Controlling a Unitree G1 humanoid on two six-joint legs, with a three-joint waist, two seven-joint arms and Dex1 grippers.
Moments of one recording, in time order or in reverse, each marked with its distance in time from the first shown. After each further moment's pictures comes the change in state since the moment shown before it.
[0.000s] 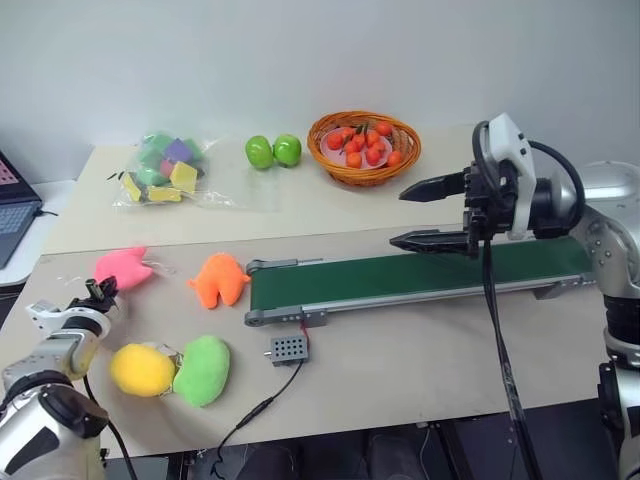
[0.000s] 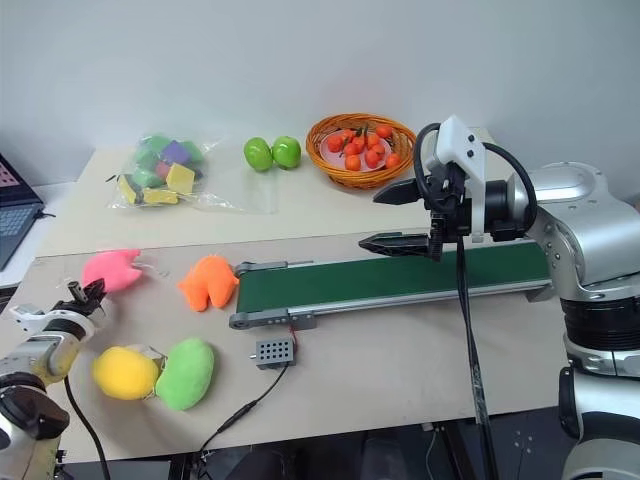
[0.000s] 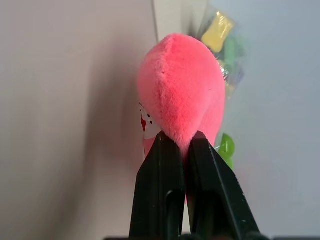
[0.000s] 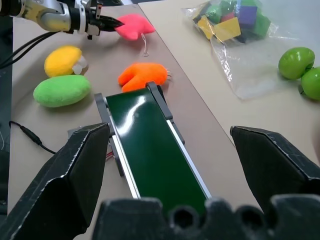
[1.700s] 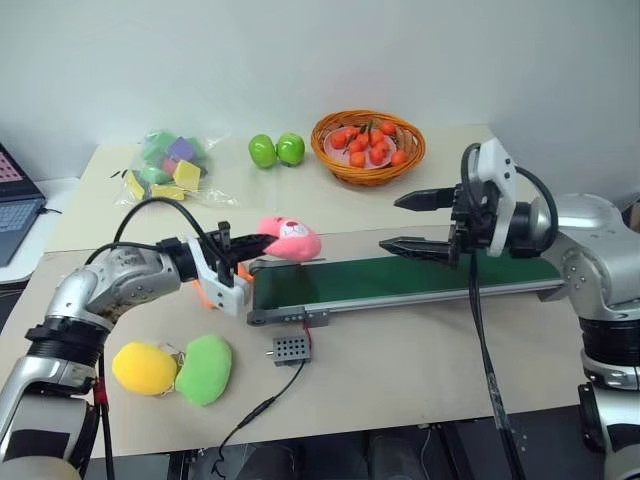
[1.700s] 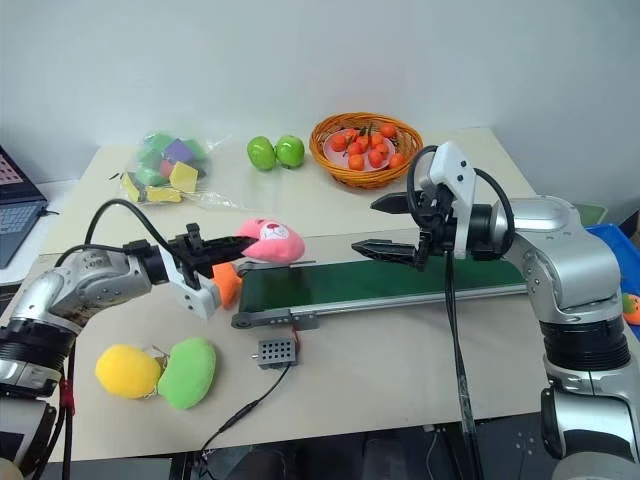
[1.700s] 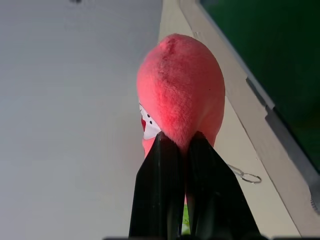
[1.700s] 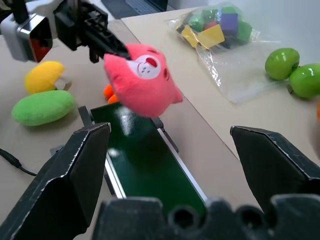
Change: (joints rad) left arm 0.056 0.073 -1.212 -0.928 1.612 -1.732 0.194; right arm 0.144 0.087 -0.046 -0.043 -0.001 -0.064 -0.132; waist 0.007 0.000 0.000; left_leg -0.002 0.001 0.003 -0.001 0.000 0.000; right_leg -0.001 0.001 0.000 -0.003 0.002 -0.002
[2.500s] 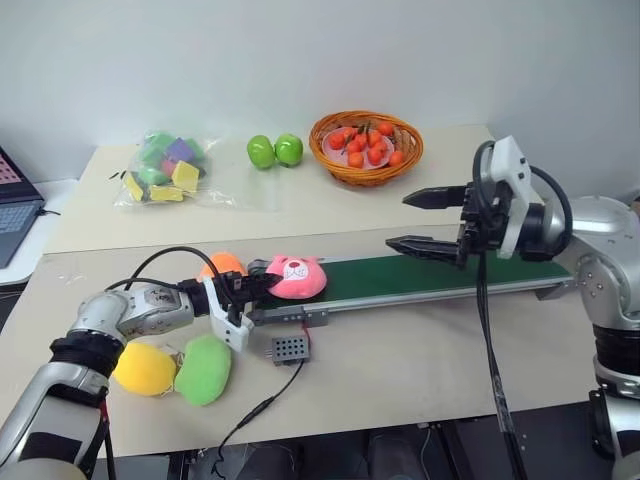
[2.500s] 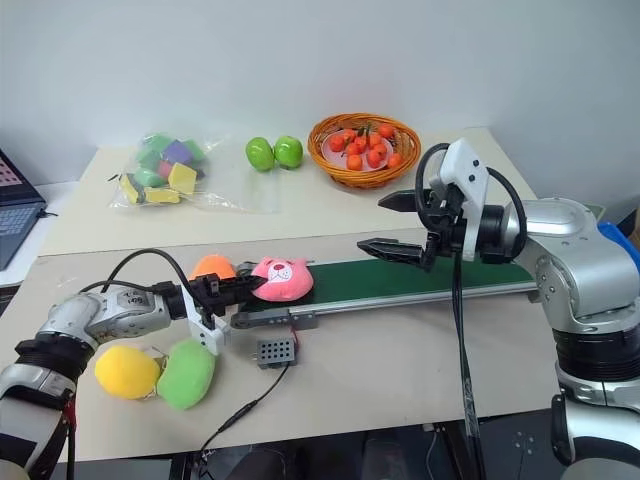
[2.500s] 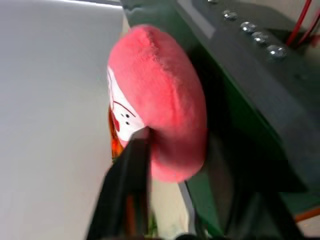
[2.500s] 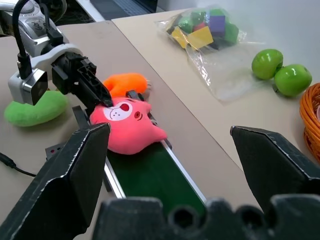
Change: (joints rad) left arm -0.001 -0.005 -0.145 0.210 0.188 -0.072 0.230; right arm 0.019 -0.042 -0.034 -0.047 0.037 0.023 -0.041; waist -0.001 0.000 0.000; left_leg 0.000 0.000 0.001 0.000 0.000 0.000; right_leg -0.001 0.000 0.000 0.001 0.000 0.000
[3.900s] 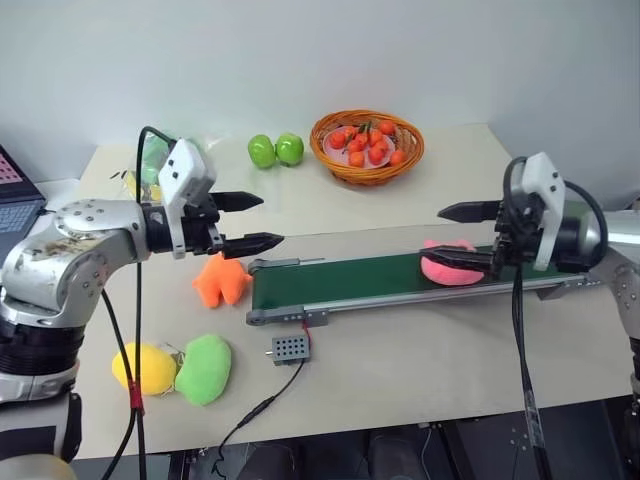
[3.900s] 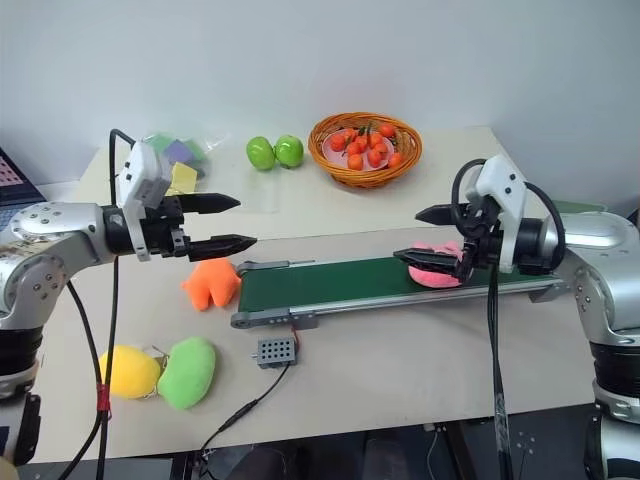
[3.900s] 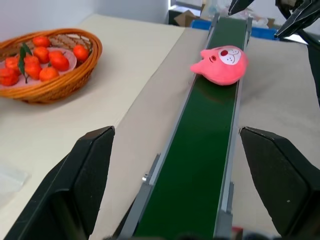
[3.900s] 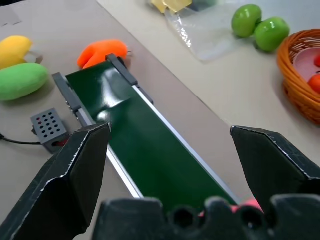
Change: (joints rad) left arm -0.068 0.026 0.367 -0.772 -1.560 1.889 -0.884; right arm 0.108 -0.112 -0.087 0.057 0.001 -0.022 0.038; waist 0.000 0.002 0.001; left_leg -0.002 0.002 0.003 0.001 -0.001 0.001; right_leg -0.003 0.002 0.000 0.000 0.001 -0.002
